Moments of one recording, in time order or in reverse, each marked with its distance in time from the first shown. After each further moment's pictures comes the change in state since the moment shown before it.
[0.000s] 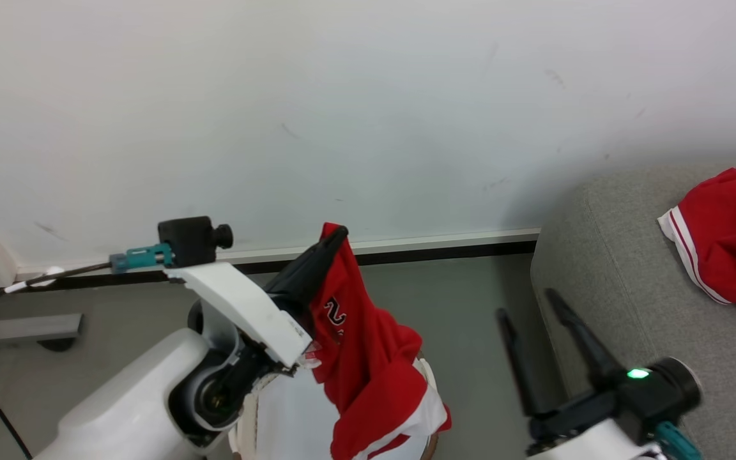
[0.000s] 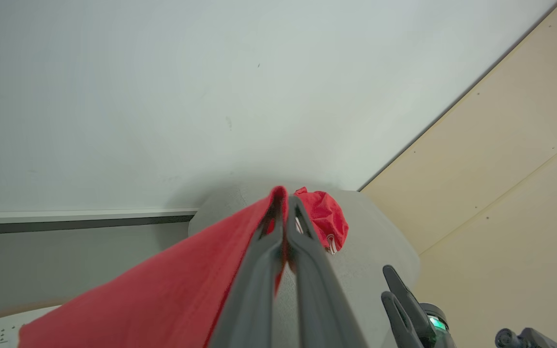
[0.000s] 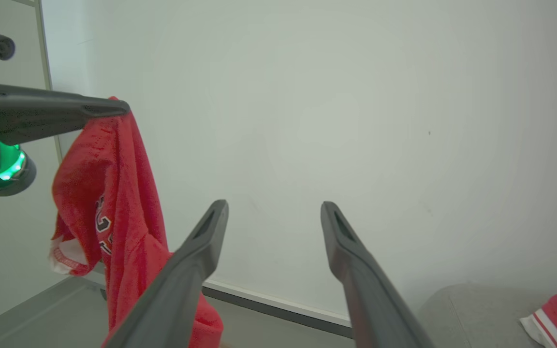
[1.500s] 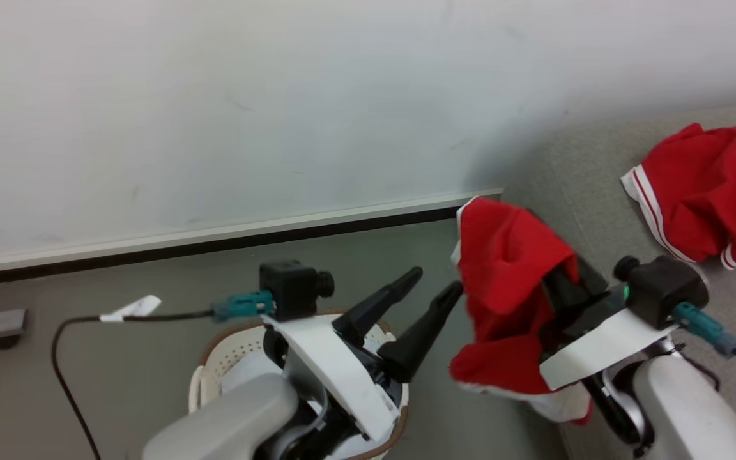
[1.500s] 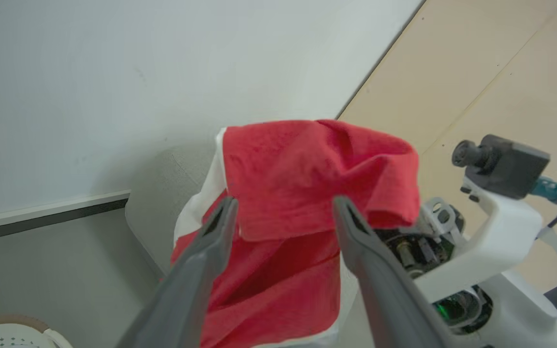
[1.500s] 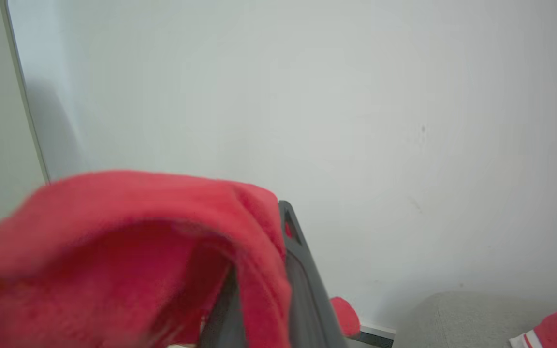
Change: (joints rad) left arm -0.001 -0.101 -0.148 -0.096 0.206 0.028 -0.062; right arm -0.306 -0.104 0.158 0.077 0.234 0.000 0.136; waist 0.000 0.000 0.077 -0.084
